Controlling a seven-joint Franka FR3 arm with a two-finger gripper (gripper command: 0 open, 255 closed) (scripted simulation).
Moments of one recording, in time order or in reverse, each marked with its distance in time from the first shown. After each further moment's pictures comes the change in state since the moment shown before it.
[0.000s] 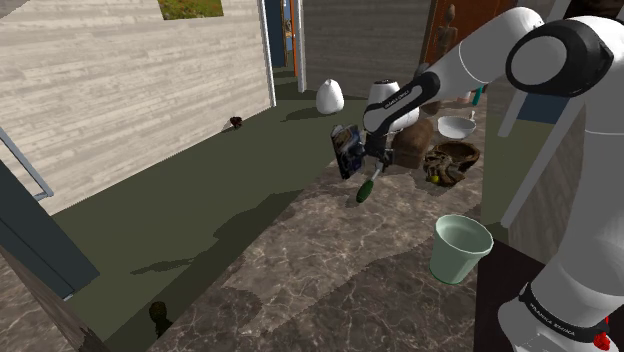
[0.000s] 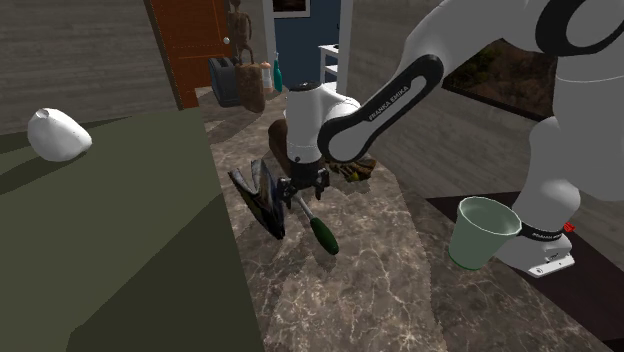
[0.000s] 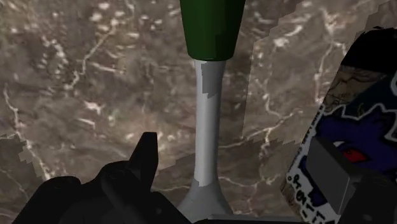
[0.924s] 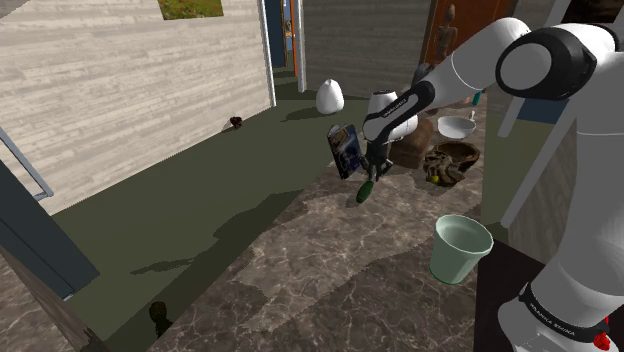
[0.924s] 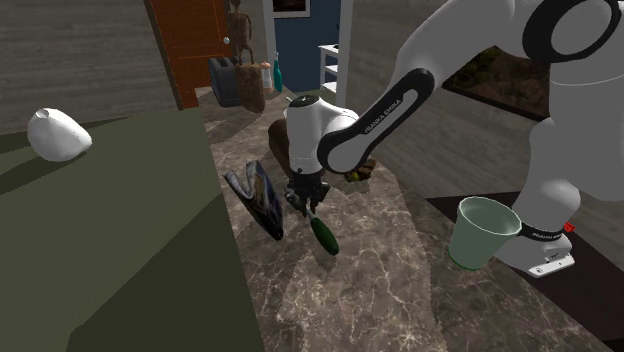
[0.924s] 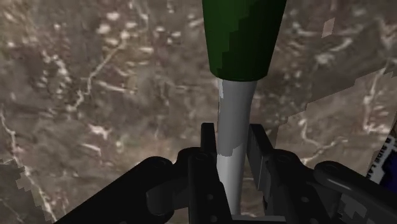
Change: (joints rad) arm -0.002 0.051 -0.004 -0.008 0.000 0.004 0.000
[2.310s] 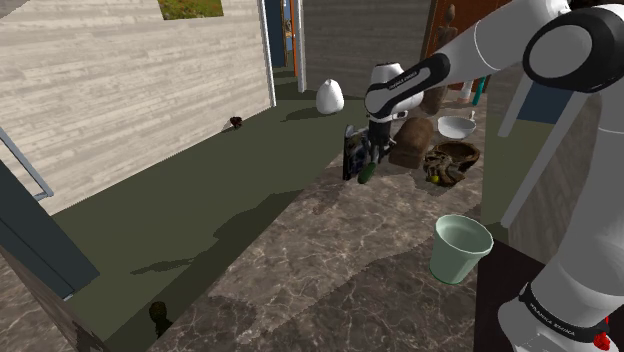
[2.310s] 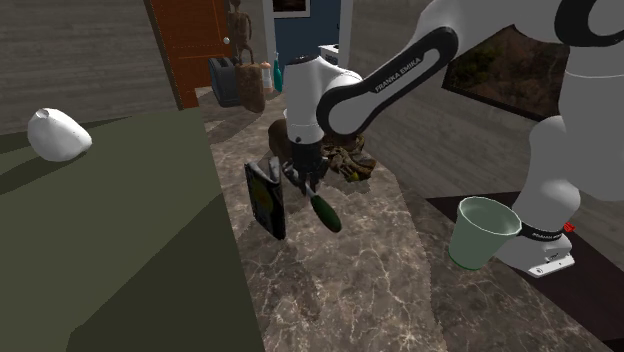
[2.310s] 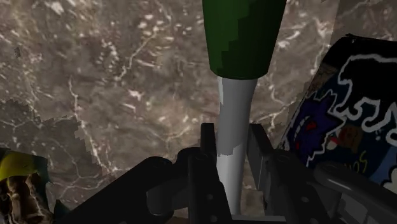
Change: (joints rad) arm 0.000 -0.129 0.002 0.052 0.005 -0.185 -0.005
